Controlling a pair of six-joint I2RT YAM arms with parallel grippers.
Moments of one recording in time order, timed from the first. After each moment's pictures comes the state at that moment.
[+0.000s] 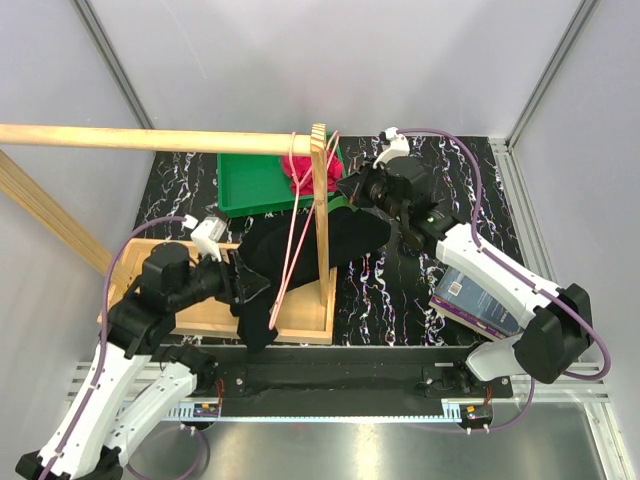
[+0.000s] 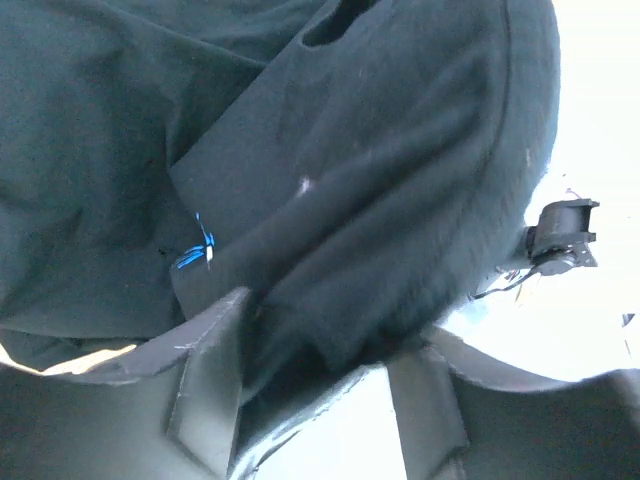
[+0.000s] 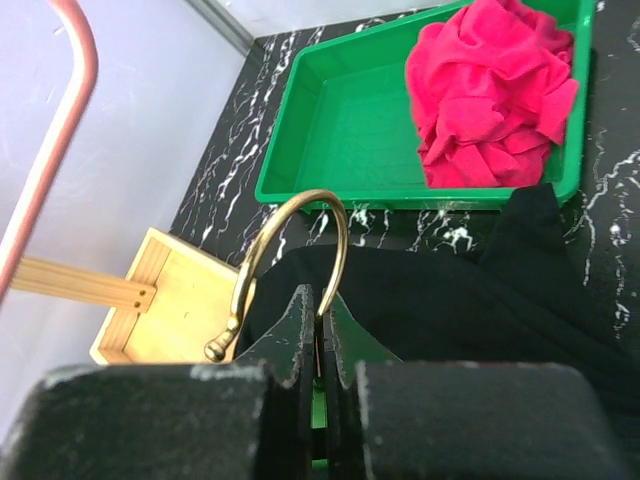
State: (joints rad) left arm -0.44 0.58 0.85 -0.78 0.36 -0.48; right arm 0.63 1.40 1.20 -0.02 0.01 0.60
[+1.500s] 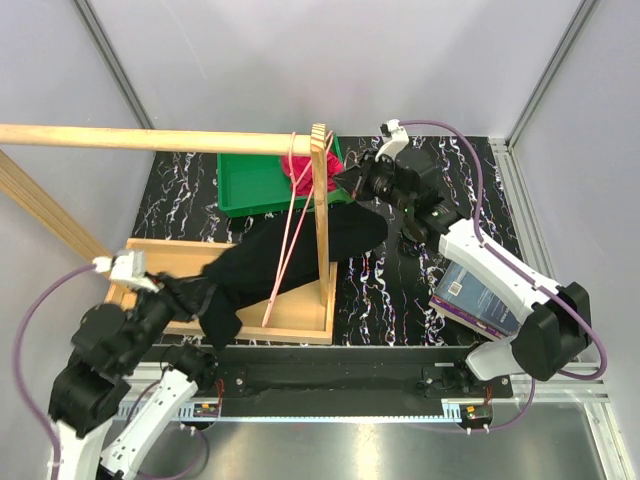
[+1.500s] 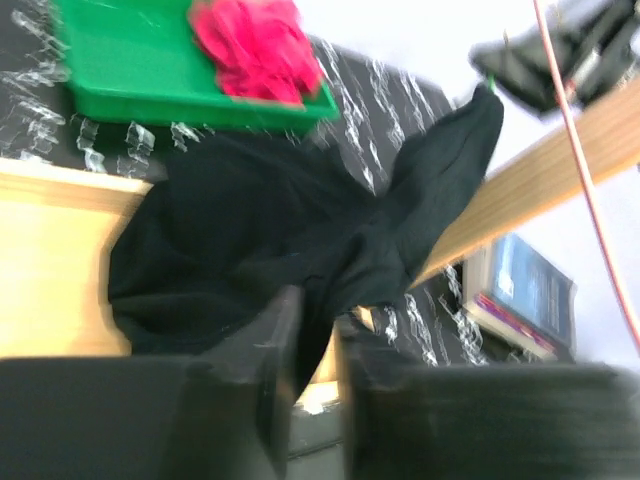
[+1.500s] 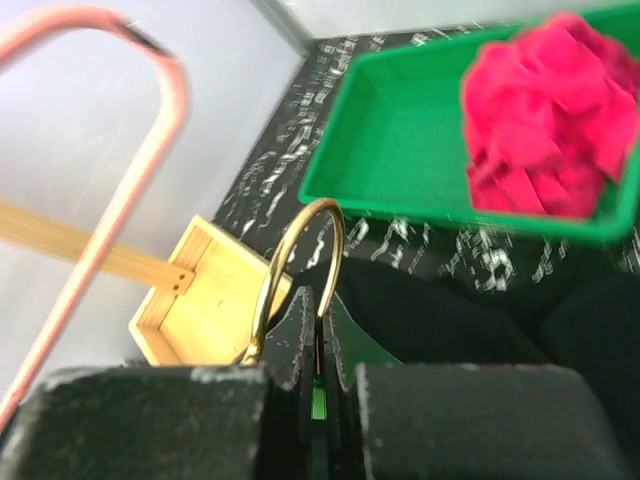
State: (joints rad) left arm -0.46 0.19 0.96 -0.93 -0.09 -0.57; right arm 0.59 1.41 1.23 0.02 -0.14 0.60
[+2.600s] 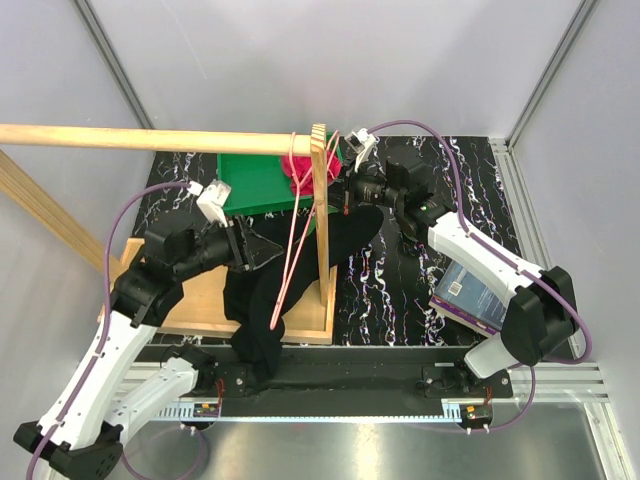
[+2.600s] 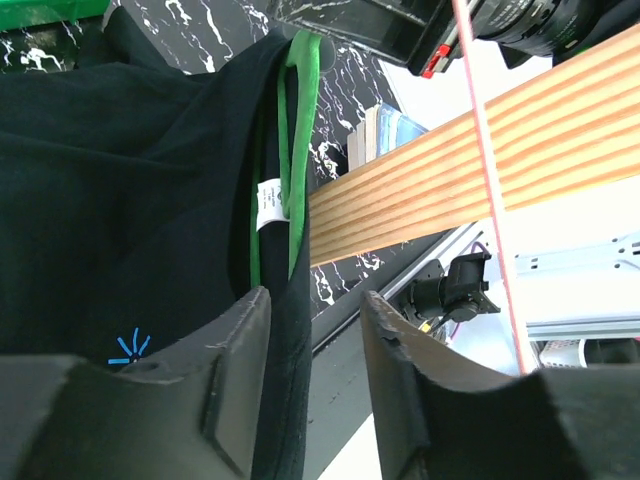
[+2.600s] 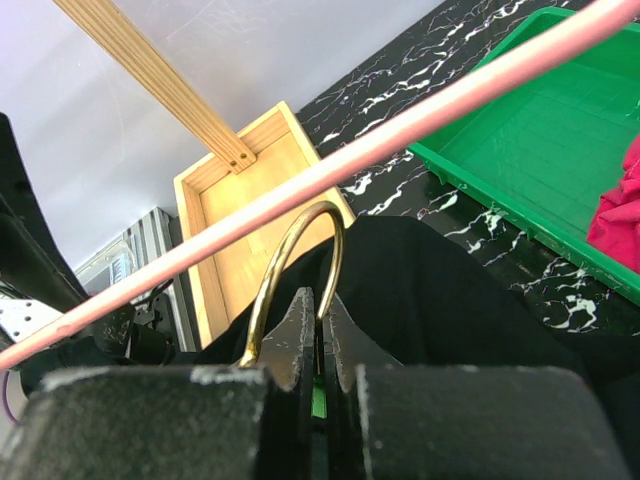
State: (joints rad) left arm -0.45 0.76 1.02 -0.60 0.41 -0.60; right arm 0.58 1.51 1.25 0.12 -0.60 0.34
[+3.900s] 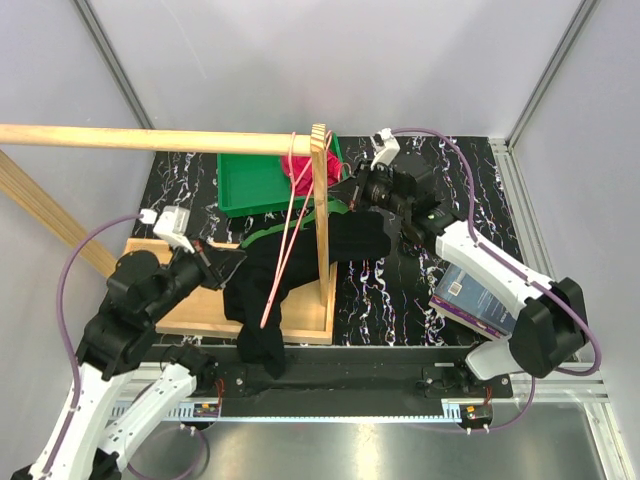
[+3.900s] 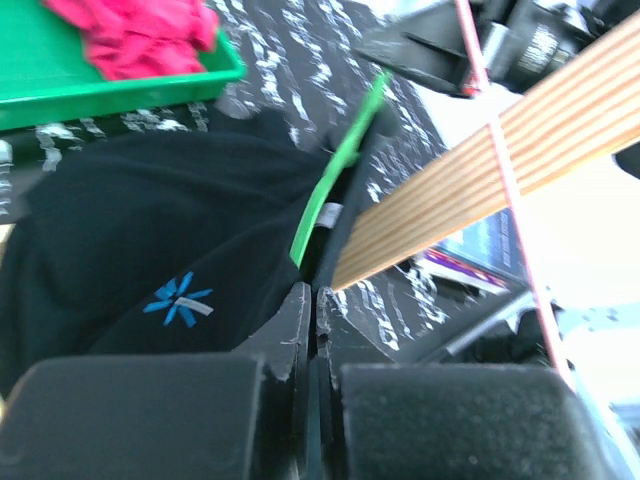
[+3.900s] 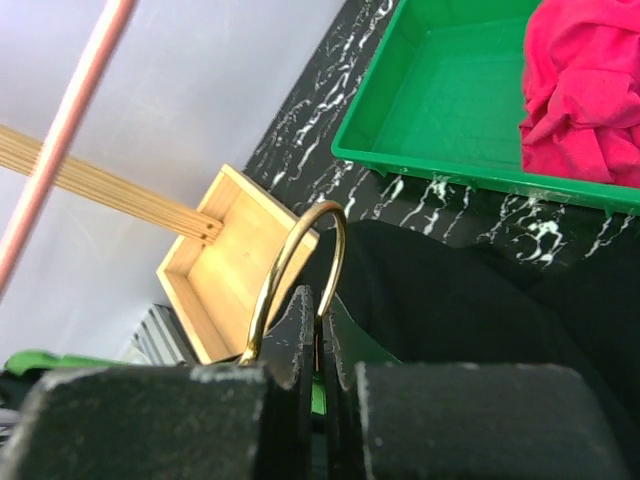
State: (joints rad) left arm -0.46 0.51 0.97 -0.67 0.17 -0.53; right arm 0.56 1.44 1.17 0.08 -0.31 0.59
